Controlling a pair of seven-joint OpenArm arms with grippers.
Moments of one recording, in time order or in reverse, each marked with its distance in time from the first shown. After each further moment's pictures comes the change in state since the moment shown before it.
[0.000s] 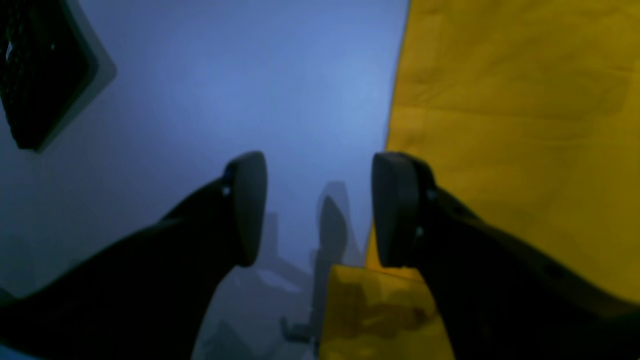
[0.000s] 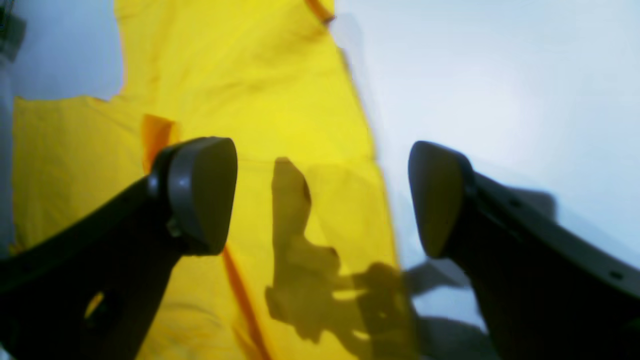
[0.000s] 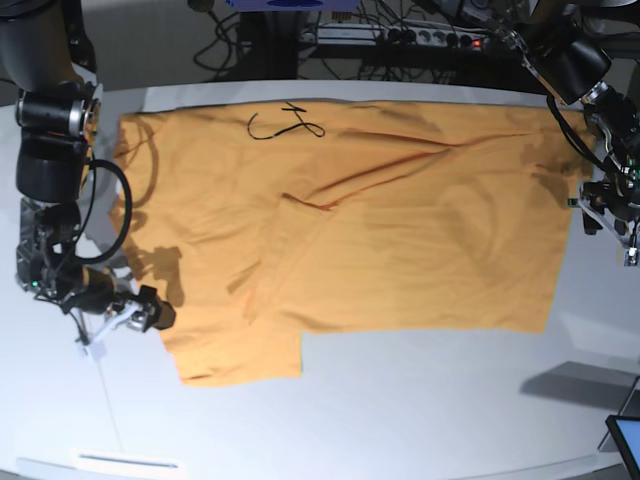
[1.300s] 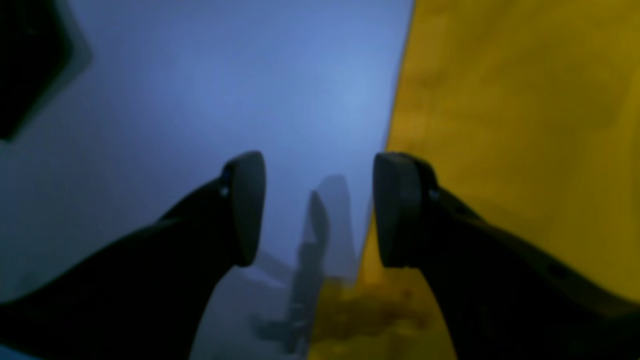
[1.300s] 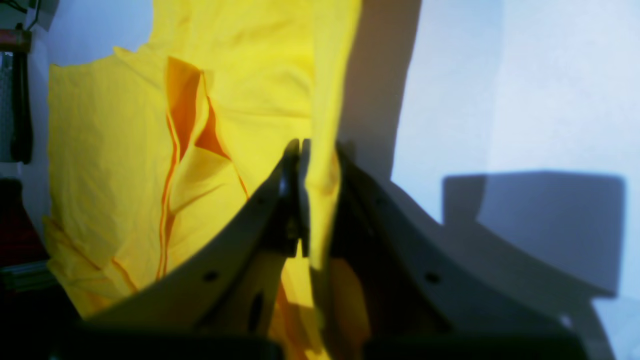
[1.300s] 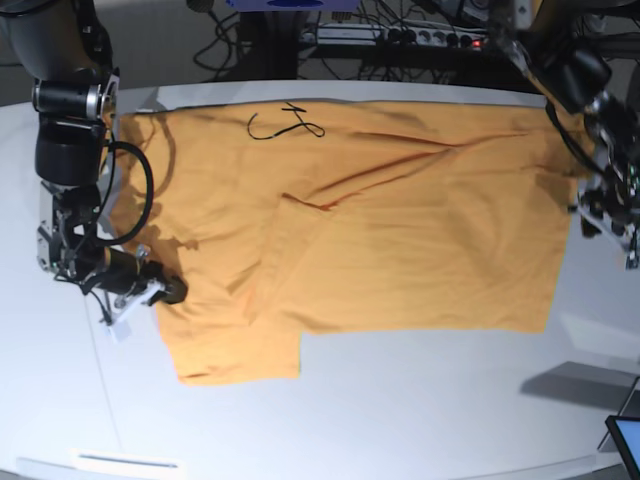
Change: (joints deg) left arm -5.6 -0.9 -0.7 -8.8 0.0 0.0 0.0; right arm -3.3 -2.6 0.0 0.2 2.3 0.8 -1.4
